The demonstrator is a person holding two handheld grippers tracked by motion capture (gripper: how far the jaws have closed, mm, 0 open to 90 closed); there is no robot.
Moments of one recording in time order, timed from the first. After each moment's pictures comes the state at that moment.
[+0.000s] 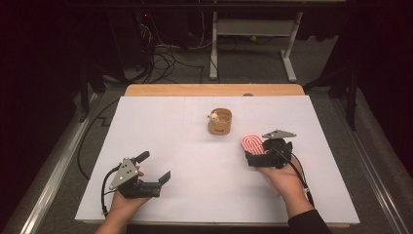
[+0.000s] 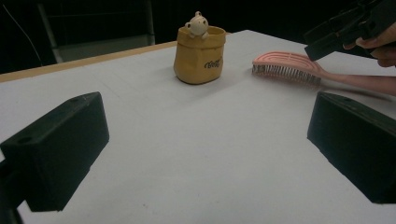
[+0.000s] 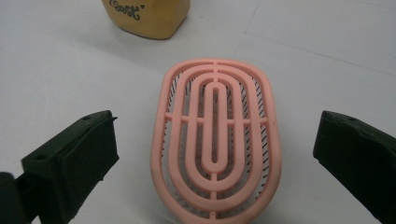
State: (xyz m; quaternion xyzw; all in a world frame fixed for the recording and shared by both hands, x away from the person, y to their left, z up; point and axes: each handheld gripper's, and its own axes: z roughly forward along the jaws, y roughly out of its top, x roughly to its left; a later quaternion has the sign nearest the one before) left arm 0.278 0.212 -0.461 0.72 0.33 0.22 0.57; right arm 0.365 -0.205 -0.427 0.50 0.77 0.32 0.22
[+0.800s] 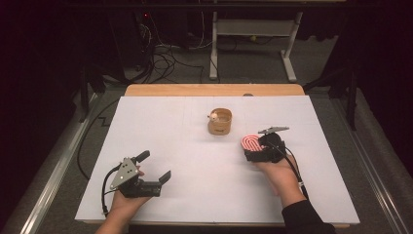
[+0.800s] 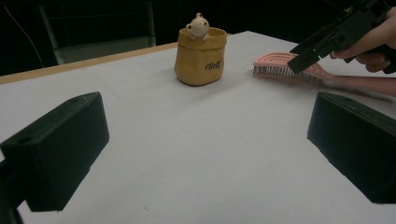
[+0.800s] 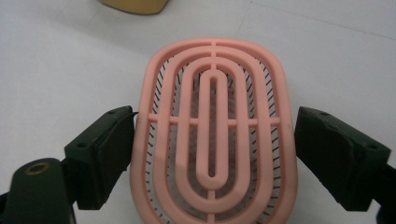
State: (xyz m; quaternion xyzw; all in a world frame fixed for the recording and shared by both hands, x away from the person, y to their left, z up) left arm 0.280 0.210 -0.462 0.72 0.33 0.22 0.57; right arm 0.388 -0.201 -0.439 0.52 0.79 0.28 0.18
